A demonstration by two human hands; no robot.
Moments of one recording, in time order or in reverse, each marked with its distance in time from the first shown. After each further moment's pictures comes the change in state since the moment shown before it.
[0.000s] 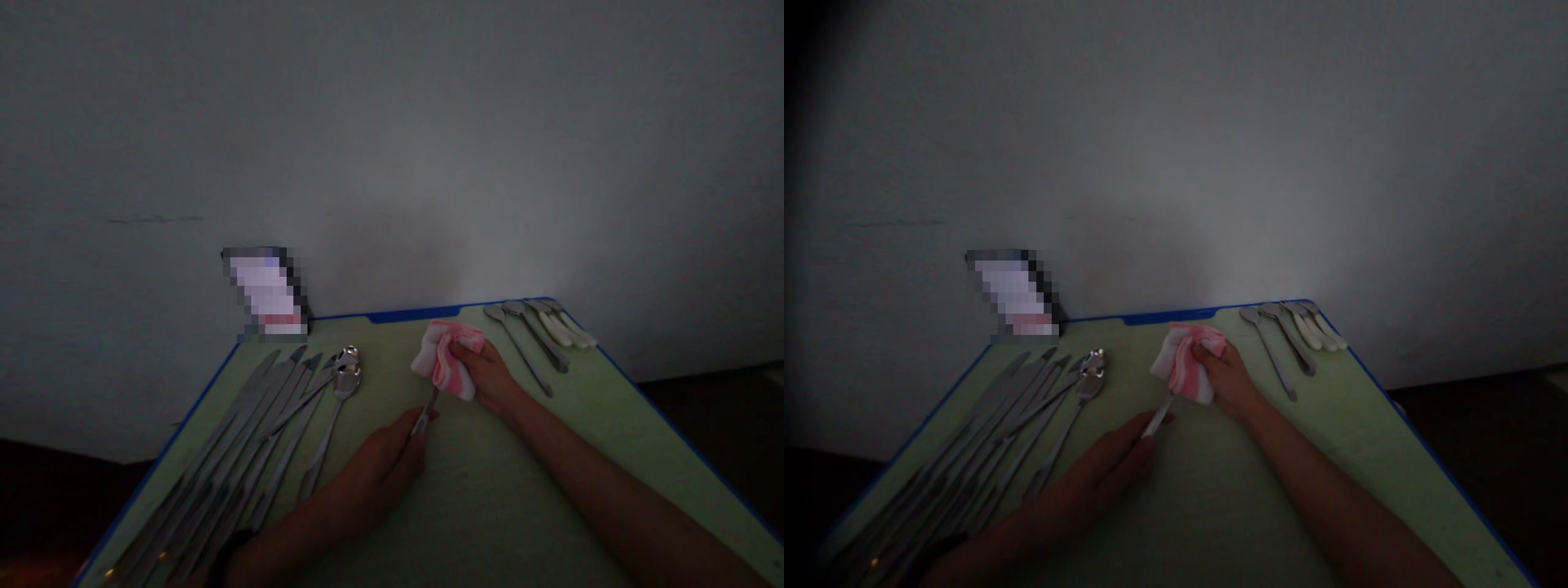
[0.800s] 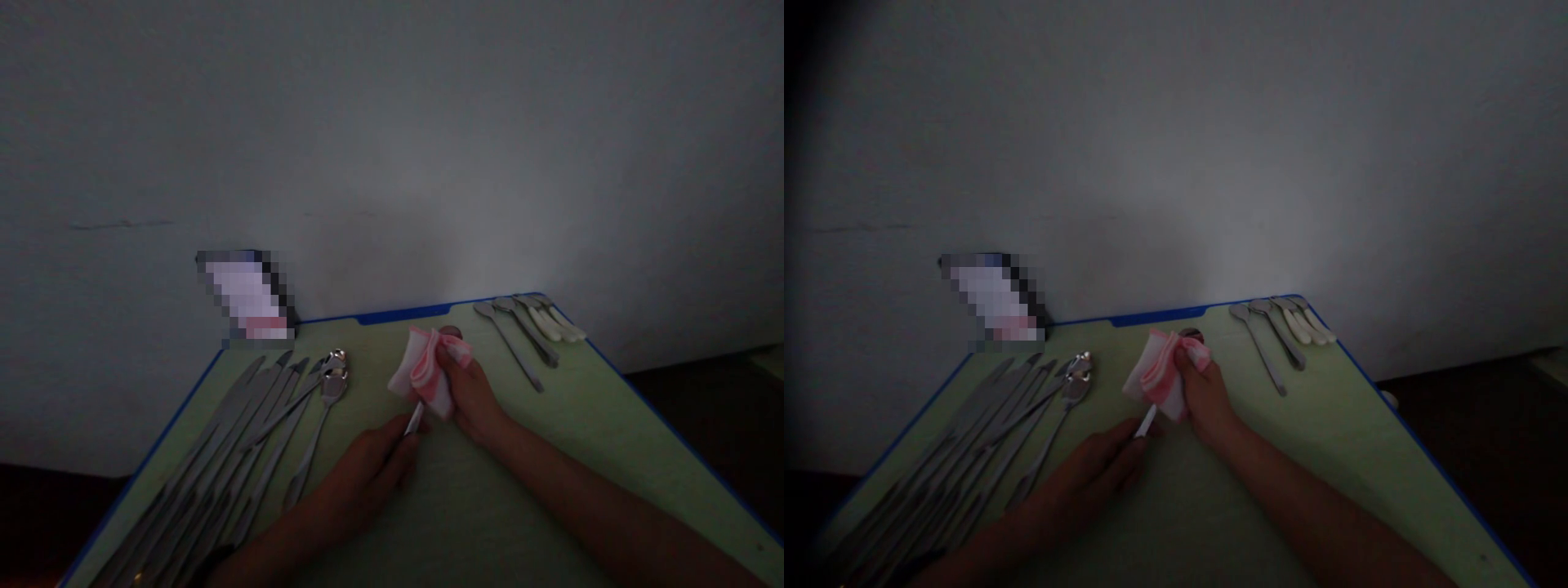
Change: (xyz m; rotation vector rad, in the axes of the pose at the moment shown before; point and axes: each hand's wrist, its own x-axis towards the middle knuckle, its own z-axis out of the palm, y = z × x) left_hand 0.007 0.001 0.003 -0.023 -0.030 0.008; right_hand -0.026 0.004 0.024 0.061 0.082 -0.031
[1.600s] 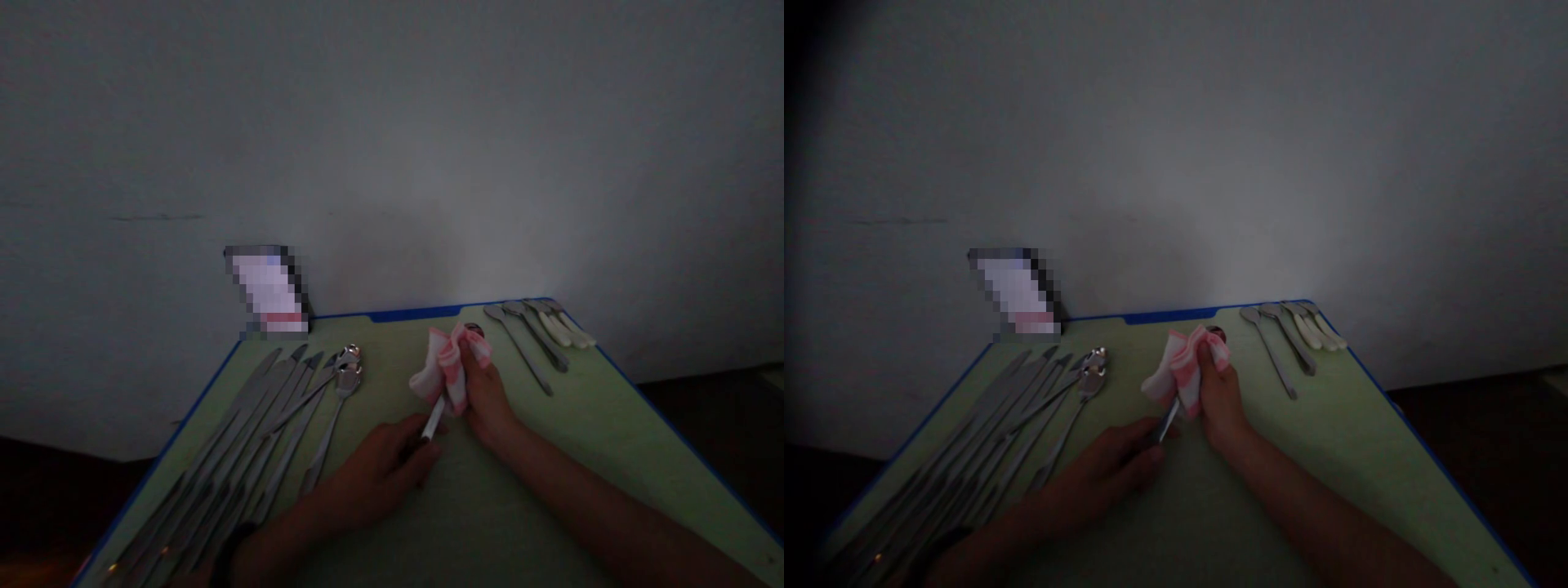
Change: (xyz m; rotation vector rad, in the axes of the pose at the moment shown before) left_hand -0.003 -0.001 -0.003 -0.034 -0.065 0.089; right_hand -0.007 -0.003 0.007 0.004 0.183 0.015
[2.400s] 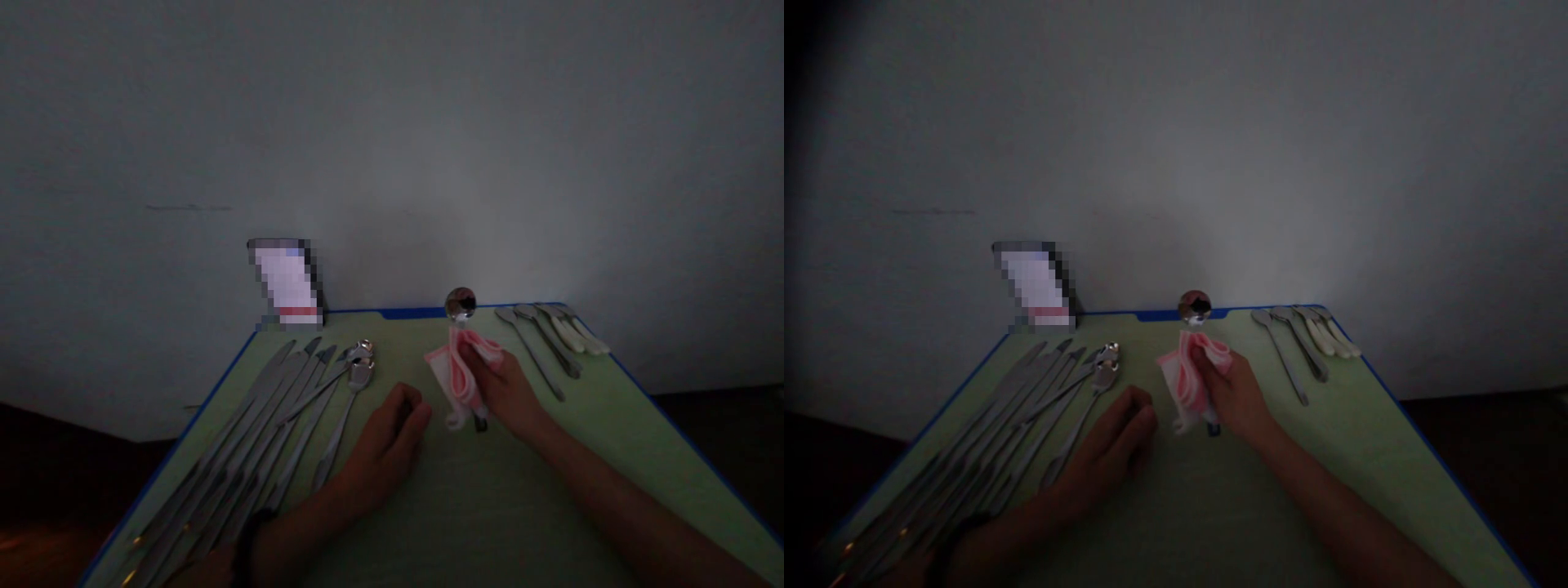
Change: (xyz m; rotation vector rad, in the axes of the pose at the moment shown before) left_hand 0.002 -0.006 0.007 -0.312 0.373 -0.067; right_hand -0.004 -0.040 -0.007 -0.706 -0.375 -0.375
